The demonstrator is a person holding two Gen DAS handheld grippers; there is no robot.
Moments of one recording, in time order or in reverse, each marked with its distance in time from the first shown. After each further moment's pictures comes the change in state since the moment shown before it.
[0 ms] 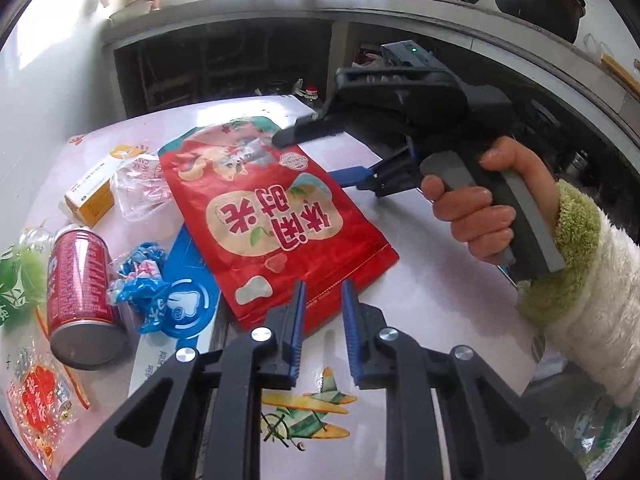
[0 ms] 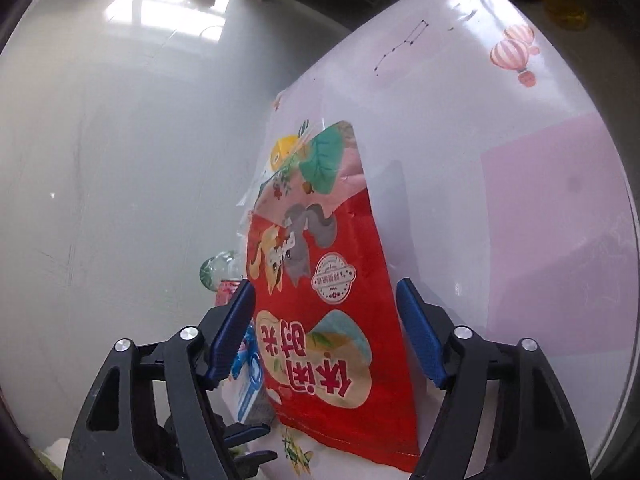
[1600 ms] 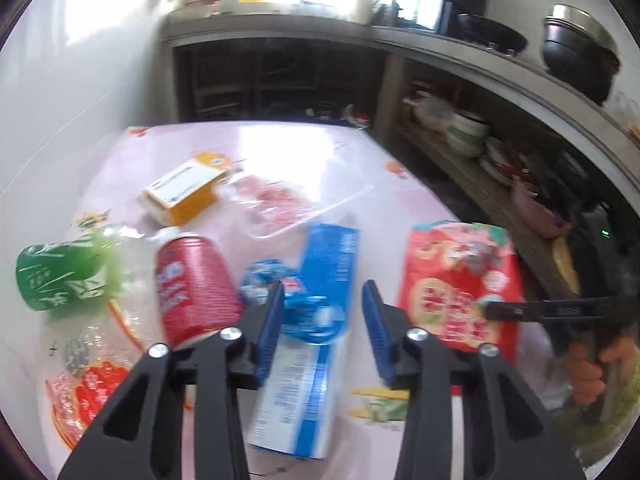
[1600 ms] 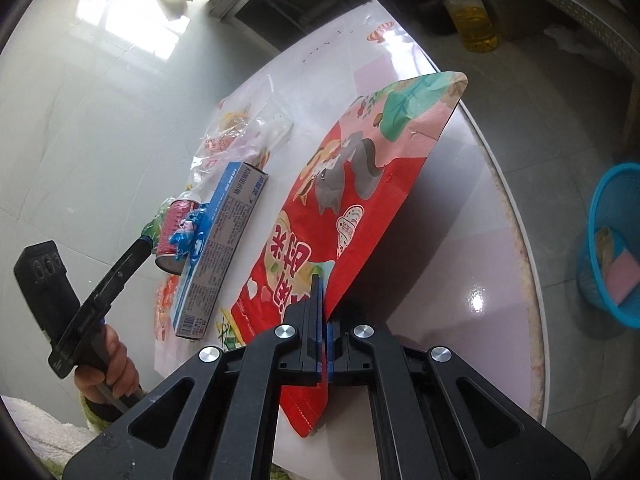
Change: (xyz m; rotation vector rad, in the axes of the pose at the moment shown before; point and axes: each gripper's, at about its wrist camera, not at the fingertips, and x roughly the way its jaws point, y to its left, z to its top) left arm -0.049 0.068 0.010 -0.143 -0.067 0.116; right arm -0.049 0.014 -0.144 0.038 -0.192 -0.312
